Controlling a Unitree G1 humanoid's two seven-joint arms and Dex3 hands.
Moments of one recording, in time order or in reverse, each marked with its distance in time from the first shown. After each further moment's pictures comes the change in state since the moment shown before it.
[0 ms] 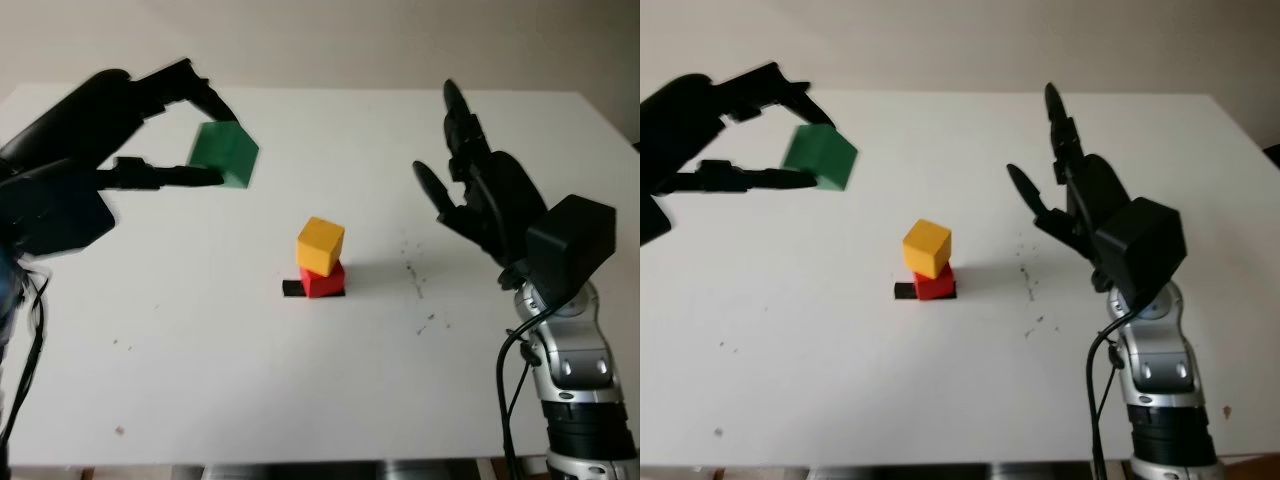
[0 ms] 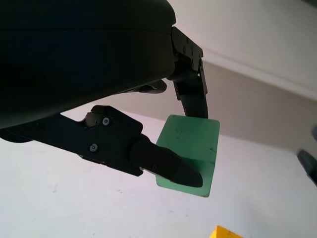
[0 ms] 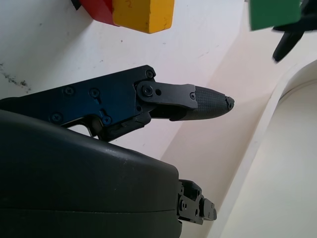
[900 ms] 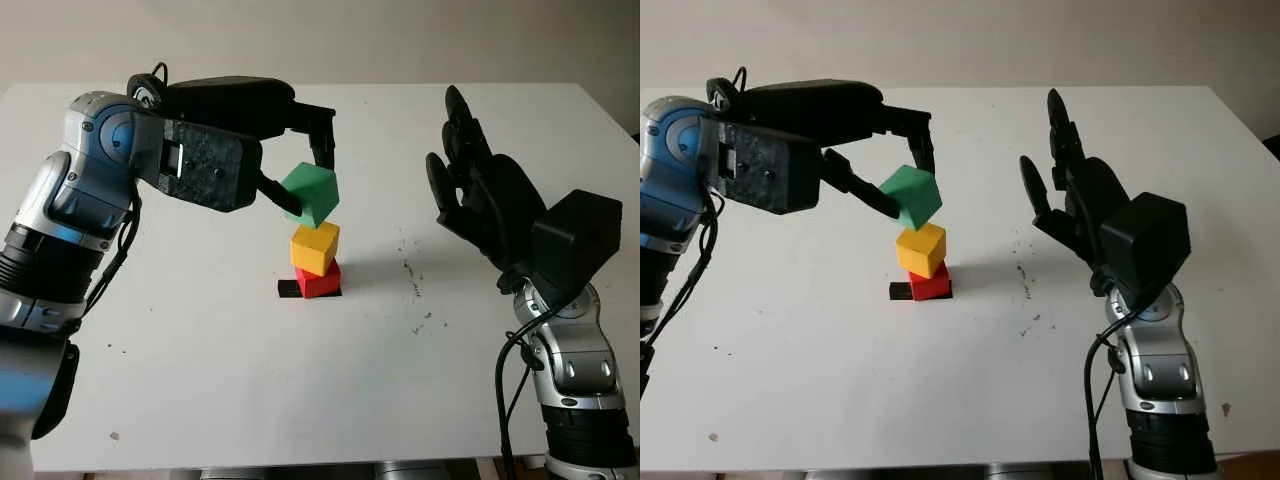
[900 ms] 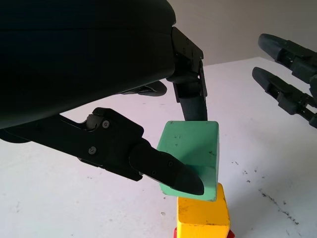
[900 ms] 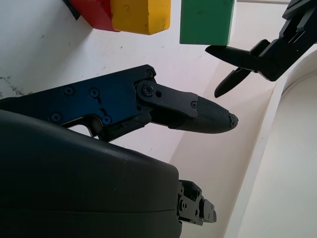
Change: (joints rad) left arm -0.306 -0.135 -0.260 0.168 0.137 -0.045 -0.246; right arm 0.014 0.022 -0.006 -0.060 0.044 0.099 -0.006
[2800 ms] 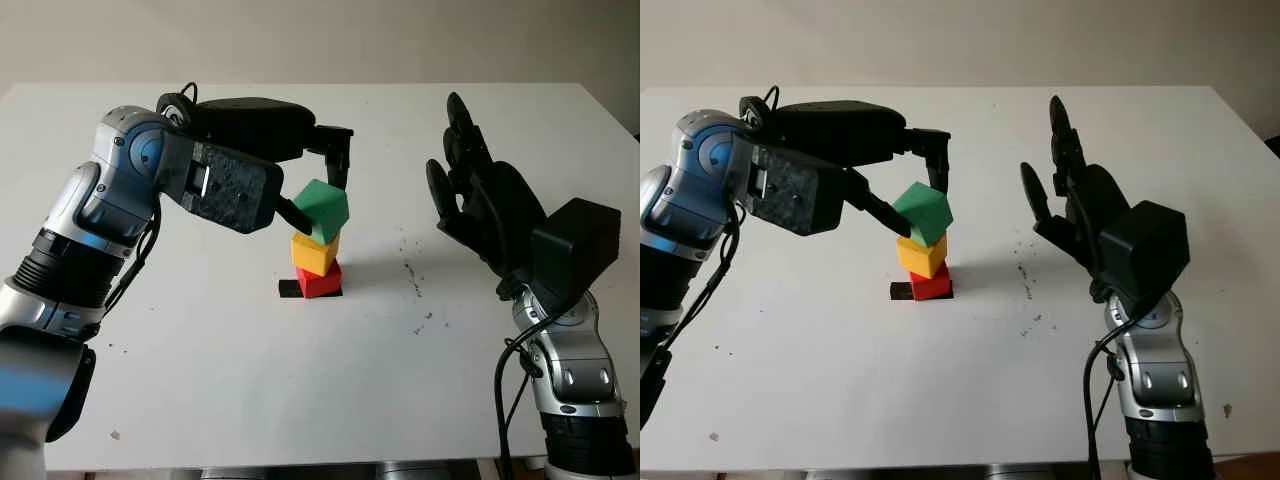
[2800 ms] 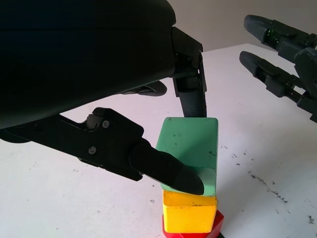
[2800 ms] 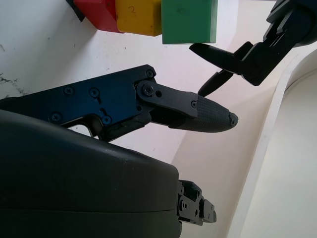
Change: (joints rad) left arm 0.030 -0.049 -0.028 0.022 0.026 -0.060 0.017; right arm 0.026 0.004 0.000 -0.010 -0.011 -0.012 -0.008
